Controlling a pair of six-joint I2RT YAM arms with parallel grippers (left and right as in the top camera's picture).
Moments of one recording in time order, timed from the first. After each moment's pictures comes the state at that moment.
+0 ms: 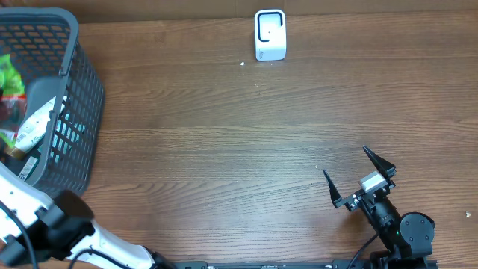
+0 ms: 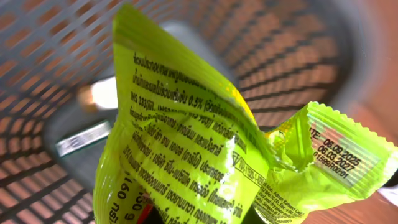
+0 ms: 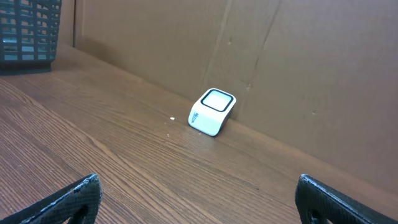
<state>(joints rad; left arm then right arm) 0.74 1.93 2.55 -1.59 0.25 -0.10 0.11 0.01 0.02 -0.01 -0.39 -0.26</state>
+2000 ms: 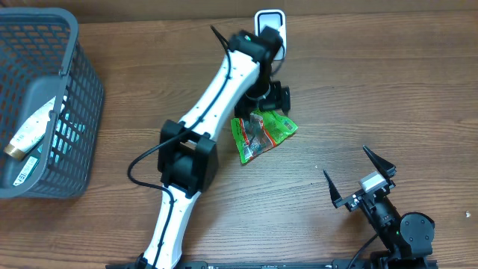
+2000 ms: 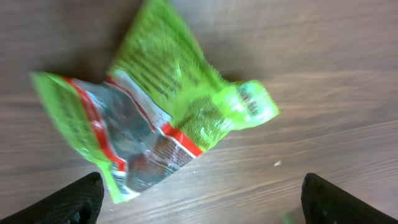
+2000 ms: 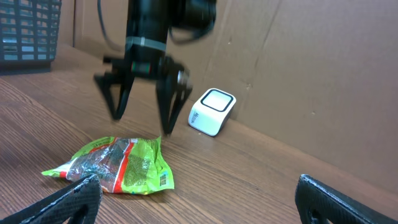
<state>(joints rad) -0.48 2.39 2.34 -1.50 0.27 -0.52 0.11 0.01 0.02 -0.01 -0.39 -0.26</state>
